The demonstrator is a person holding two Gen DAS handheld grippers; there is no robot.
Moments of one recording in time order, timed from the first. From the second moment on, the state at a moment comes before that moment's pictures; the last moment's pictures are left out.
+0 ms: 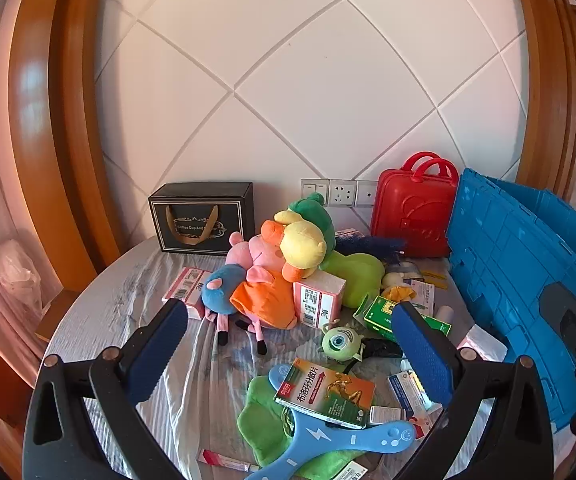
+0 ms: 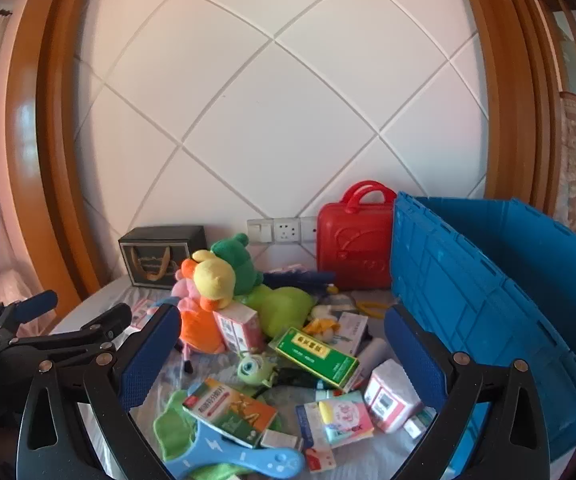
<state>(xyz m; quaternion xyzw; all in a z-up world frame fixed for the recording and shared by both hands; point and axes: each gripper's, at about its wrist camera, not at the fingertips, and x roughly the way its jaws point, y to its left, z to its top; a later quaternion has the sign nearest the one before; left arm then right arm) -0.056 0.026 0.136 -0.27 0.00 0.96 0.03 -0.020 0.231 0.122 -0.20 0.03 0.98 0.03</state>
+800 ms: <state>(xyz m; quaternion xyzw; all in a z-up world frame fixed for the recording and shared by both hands) -0.048 0.039 0.139 -0.25 0.00 0.97 0.04 -0.026 0.234 0.119 -0.21 0.02 0.98 0.04</state>
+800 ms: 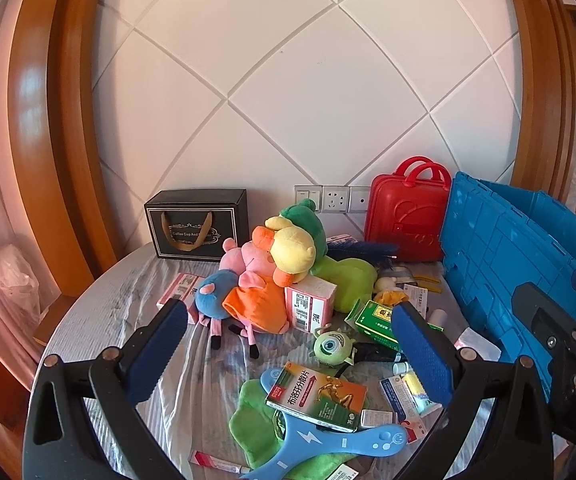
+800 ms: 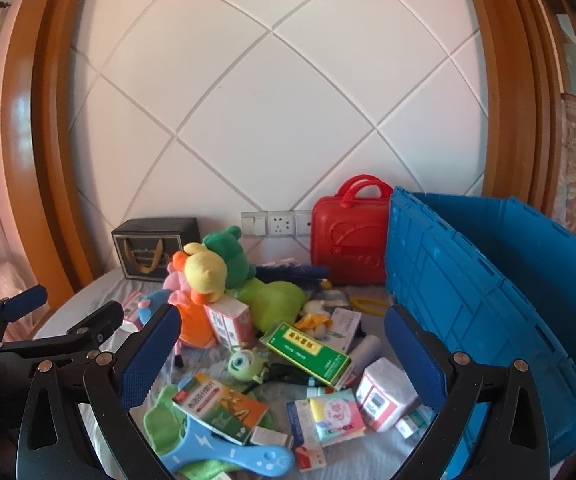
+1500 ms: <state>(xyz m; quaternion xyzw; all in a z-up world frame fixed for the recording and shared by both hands) -0.052 0.048 0.132 -0.25 0.00 0.97 0.05 -0.027 0.243 0.115 -0.22 0.01 0.97 0.05</state>
